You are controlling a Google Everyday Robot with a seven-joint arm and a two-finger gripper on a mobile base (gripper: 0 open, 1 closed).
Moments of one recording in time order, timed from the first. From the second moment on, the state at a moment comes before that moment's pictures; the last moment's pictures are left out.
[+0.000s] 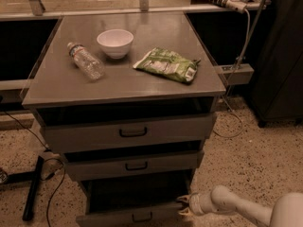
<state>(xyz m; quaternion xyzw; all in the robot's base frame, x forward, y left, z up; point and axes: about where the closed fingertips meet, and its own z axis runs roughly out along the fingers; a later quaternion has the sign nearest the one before) 0.489 -0.169 0.166 -0.71 0.62 0.13 0.31</state>
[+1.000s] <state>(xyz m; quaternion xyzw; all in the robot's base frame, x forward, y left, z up) 0.466 -0.167 0.167 -0.71 0.62 0.15 0.31</state>
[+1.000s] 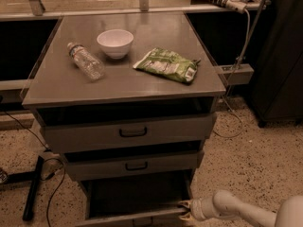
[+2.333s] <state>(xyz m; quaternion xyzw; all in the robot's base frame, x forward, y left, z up) 0.458 -0.161 0.167 -0.71 0.62 0.15 0.31</state>
